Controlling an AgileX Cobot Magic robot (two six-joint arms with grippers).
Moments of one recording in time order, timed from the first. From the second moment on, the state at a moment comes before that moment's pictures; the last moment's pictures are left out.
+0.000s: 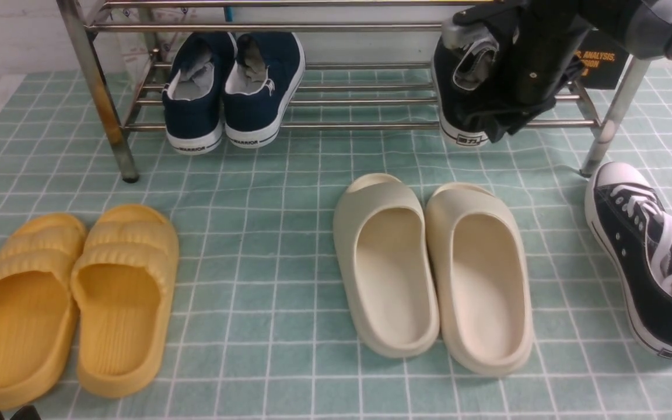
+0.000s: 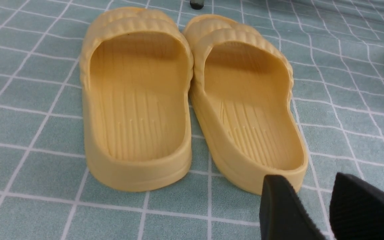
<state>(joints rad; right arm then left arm) 0.31 2.20 -2.20 -0.04 1.24 -0.06 -0.02 -0.01 0.03 -0.03 0.38 -0.19</state>
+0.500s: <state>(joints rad) 0.31 1.77 -1.67 0.00 1.24 -0.04 -0.02 -0.01 0.03 -0.03 0.38 -0.19</state>
